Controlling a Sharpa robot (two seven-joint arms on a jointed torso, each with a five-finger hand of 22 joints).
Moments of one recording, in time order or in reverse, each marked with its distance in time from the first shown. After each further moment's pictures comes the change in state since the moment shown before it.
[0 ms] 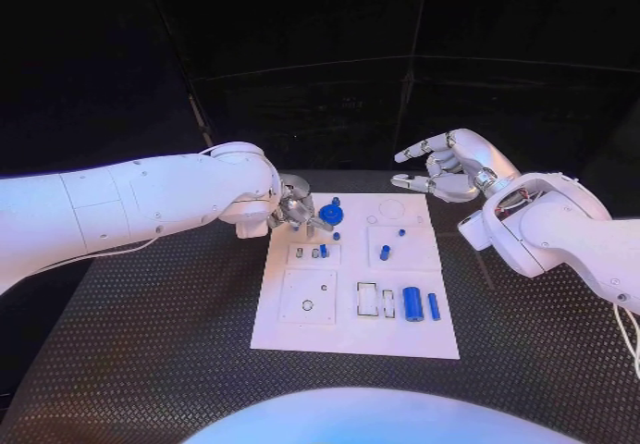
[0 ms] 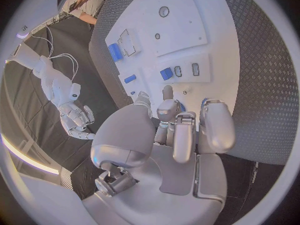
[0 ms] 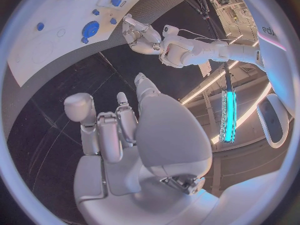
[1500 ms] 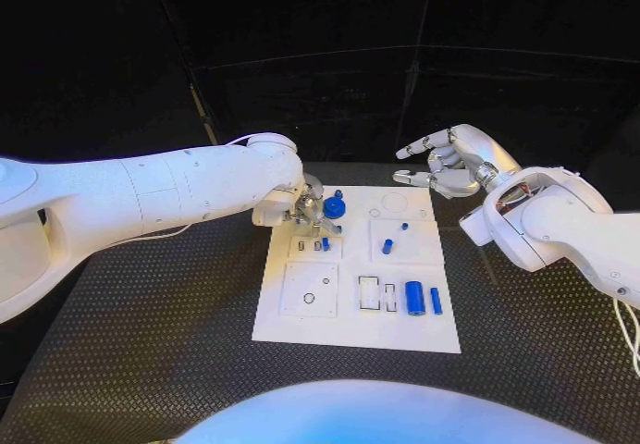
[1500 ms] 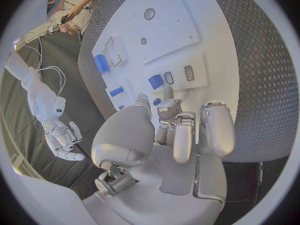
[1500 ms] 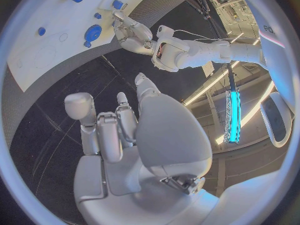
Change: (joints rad) left arm -0.015 0.160 -0.018 -0.184 -0.055 0.165 -0.042; left_hand -0.006 0.006 -0.023 -0.001 0.000 -0.023 0.005 0.000 0.012 -0.011 0.004 -0.014 -0.030 0.000 0.000 0.013 0.000 -0.015 0.021 0.001 0.028 0.052; right arm 0.000 0.015 0.000 -0.015 0.007 0.020 -0.027; right_hand 0.000 0.000 -0.008 0.003 0.004 0.000 0.000 0.000 -0.001 -0.005 0.002 -0.004 -0.005 0.000 0.000 -0.005 0.001 0.000 -0.007 0.000 -0.009 -0.020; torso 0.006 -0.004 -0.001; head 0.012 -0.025
